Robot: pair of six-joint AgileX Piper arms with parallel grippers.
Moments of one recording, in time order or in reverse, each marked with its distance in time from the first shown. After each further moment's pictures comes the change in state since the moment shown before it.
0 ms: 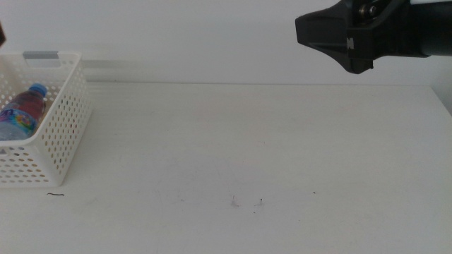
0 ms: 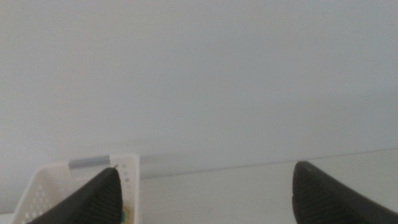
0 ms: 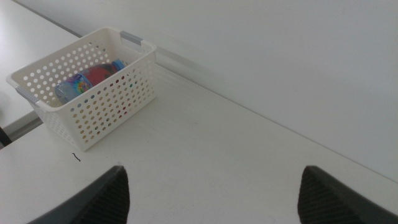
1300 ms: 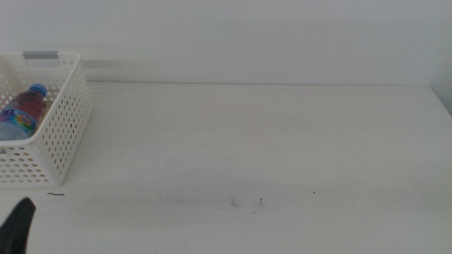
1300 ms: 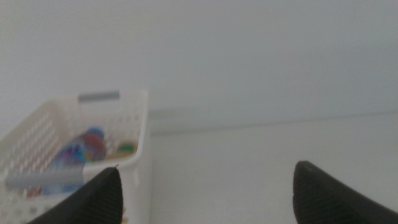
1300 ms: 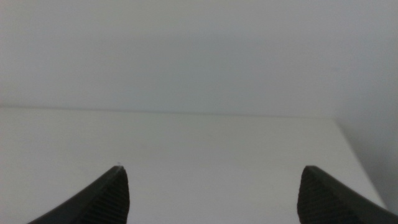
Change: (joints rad) left arm 0.023 -0.616 0.788 0.004 -0.310 0.021; right arm -0.581 -0.805 1.120 -0.012 -0.574 0.004
